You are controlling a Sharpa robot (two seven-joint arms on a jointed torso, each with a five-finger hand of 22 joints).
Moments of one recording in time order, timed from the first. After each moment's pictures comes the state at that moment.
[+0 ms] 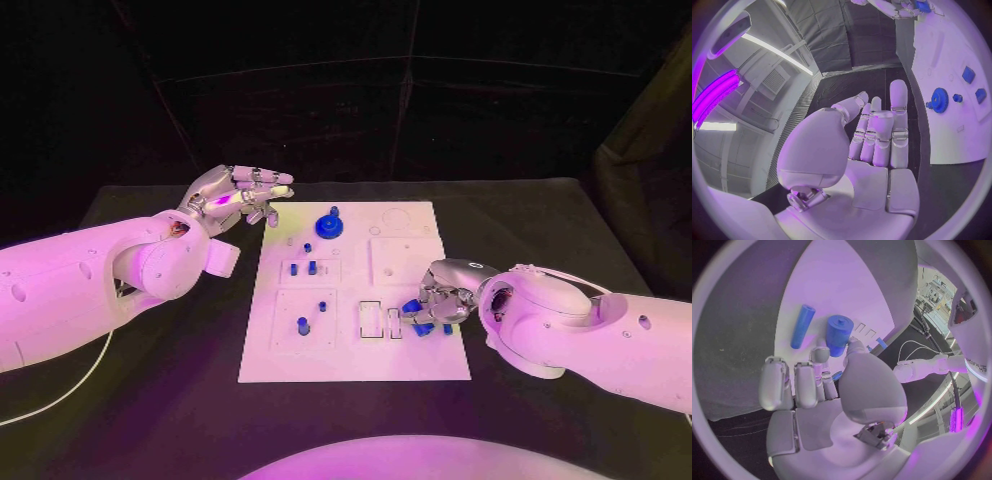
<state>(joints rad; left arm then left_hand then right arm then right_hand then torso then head) 1.27 -0.84 -0.14 1.42 -0.06 -0.13 0.41 1.30 -0.10 0.49 -0.10 0.05 1.00 0.18 0.16 0.07 1.12 0.10 0.24 0.11 1.29 0.02 1.15 0.75 0.17 1.23 0.11 0.62 0.73 1.03 -1.02 -0.05 1.87 -1.51 -0.21 -0.56 1.21 -0.03 -0.16 0.28 0.45 1.00 0.09 0.36 0.39 1.32 0.01 0.91 0.94 1.47 -0.06 1.36 1.22 0.07 1.39 0.05 1.42 1.31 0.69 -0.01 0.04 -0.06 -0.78</state>
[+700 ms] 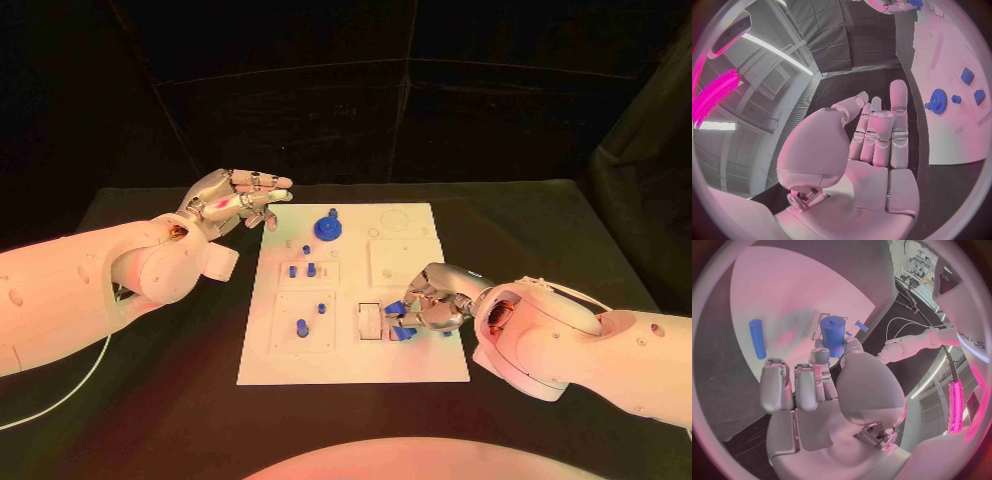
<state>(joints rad) 1.27 -0.84 -0.15 1.42 -0.06 -0.12 0.40 1.30 -0.10 0.49 -0.10 0.05 1.00 0.18 0.16 0.07 1.12 0.10 0.24 0.11 1.29 0.02 1.15 0.75 0.17 1.23 0.11 0.62 0.73 1.02 -1.04 -0.06 1.98 -1.33 -0.39 -0.53 1.27 -0.01 -0.14 0.28 0.55 1.03 0.07 0.37 0.27 1.33 0.00 0.92 0.98 1.46 -0.07 1.40 1.29 0.07 1.42 0.04 1.44 1.31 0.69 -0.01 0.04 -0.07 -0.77</state>
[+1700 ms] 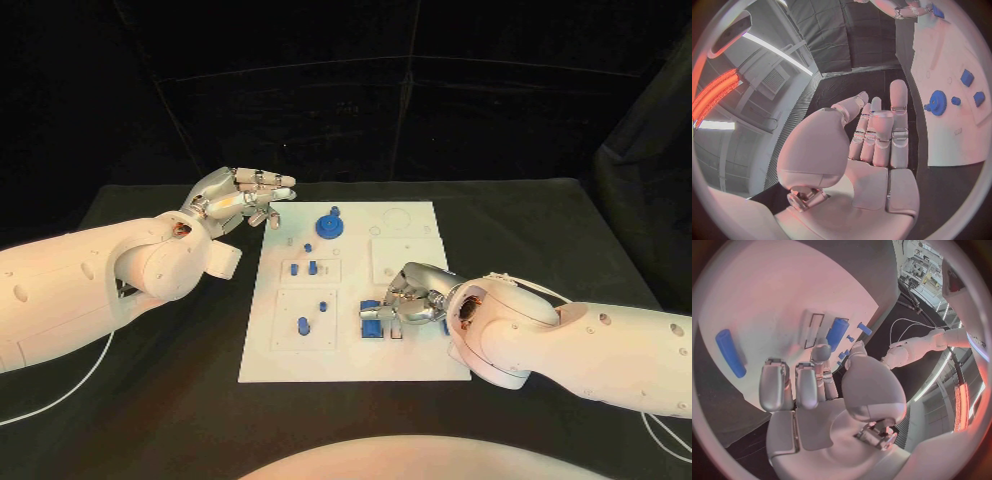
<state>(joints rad) 1.27 -0.84 -0.15 1.43 -0.06 -0.12 0.40 1.30 -0.10 0.49 -0.10 0.05 1.00 0.18 0.16 0.07 1.11 0.10 0.24 0.11 1.29 0.02 1.15 0.74 0.17 1.23 0.11 0.62 0.73 1.02 -0.91 -0.06 1.88 -1.33 -0.37 -0.59 1.05 -0.03 -0.24 0.29 0.08 1.05 0.06 0.33 0.37 1.35 -0.01 0.82 0.97 1.47 -0.07 1.38 1.26 0.07 1.41 0.04 1.43 1.31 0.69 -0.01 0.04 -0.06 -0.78</state>
